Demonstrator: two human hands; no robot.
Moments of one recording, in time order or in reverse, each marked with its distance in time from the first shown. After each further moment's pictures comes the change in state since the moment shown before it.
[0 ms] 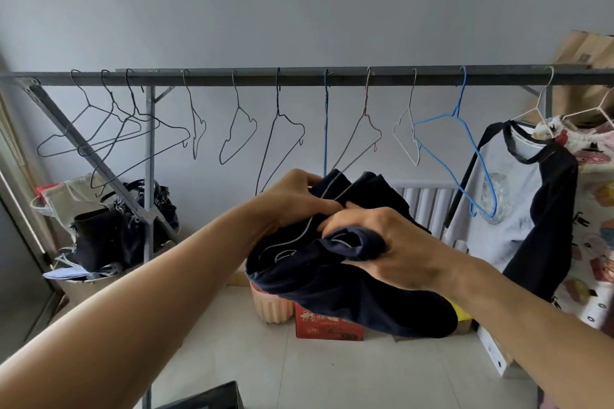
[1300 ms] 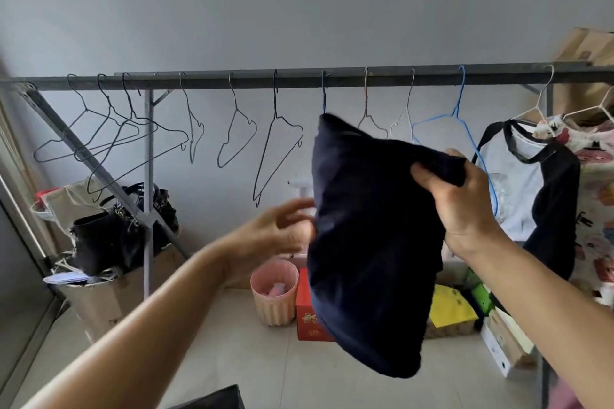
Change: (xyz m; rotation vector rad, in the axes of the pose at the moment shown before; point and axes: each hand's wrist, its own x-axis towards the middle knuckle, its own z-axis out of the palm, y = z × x) left_hand -0.021 -0.062 -0.004 -0.374 -0.255 0.136; right_hand -0.001 0.042 -0.043 0.580 0.967 0.277
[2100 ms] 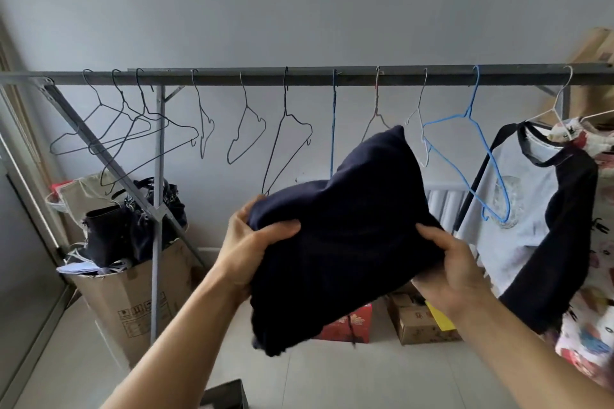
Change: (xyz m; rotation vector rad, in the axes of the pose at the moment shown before) left_hand -0.026 -0.001 0.023 -0.255 0.644 0.209; right_hand -0.047 0.054 -0.007 0.590 -0.120 0.700
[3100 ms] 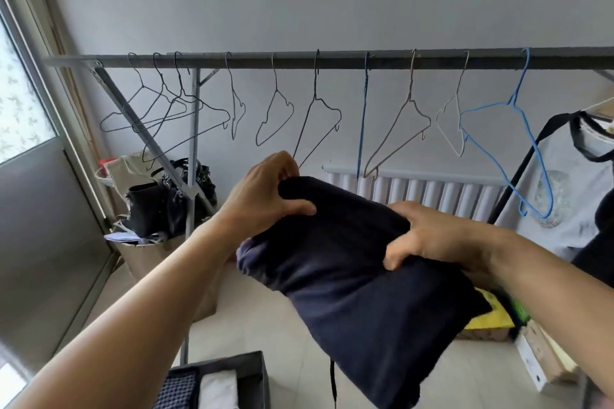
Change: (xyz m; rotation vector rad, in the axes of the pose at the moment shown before) left_hand 0.024 0.029 -0.024 1.073 -0.026 0.263; right_hand -0.018 -0.033 0.068 -1.307 -0.461 0.215
